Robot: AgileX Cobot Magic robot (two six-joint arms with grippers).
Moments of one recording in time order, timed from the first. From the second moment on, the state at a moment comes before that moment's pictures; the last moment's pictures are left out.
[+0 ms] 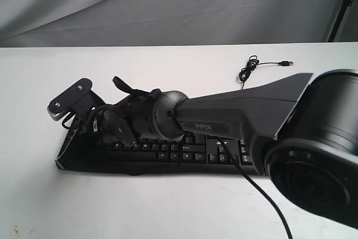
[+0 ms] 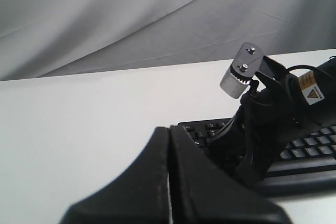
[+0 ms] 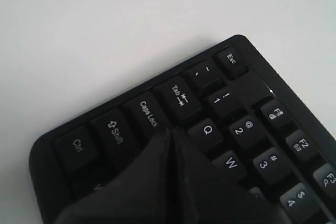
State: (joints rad) left arm -0.18 0.00 0.00 0.04 0.26 -0.02; right arm 0.92 2.37 -1.68 0.07 0.19 -0.13
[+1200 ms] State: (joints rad) left arm -0.18 0.00 0.00 0.04 0.26 -0.02; right arm 0.78 2.07 -1.30 0.05 0.18 -0.13
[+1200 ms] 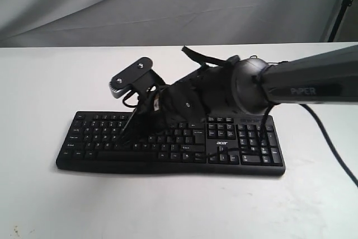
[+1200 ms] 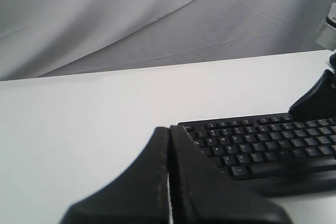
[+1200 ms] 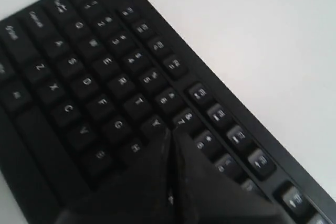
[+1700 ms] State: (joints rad) left arm -0.18 0.00 0.00 0.04 0.26 -0.02; right arm 0.75 2.10 -1.26 0.06 0.09 -0.12
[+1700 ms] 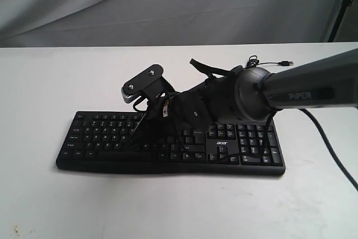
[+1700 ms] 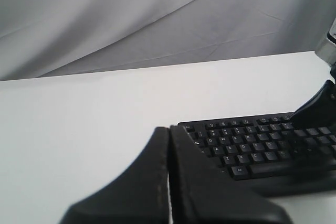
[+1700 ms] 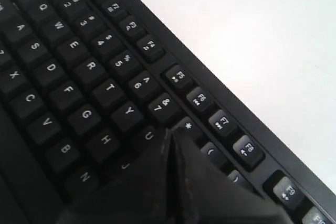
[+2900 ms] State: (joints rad) left arm -0.18 0.00 0.00 0.04 0.26 -0.02; right arm 0.74 2.04 -1.24 0.03 0.07 -0.12
